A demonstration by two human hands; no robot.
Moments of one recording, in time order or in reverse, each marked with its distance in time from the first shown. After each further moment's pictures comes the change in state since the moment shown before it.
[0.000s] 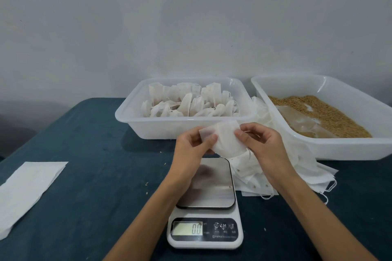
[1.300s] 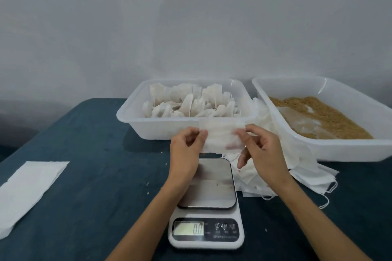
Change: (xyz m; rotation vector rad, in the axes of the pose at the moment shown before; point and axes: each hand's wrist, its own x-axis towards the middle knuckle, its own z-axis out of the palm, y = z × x) left_hand 0.006 -0.012 -0.006 0.160 0.222 0.091; right_hand -0.006 0.005 0.006 -0.206 -0.032 -0.164
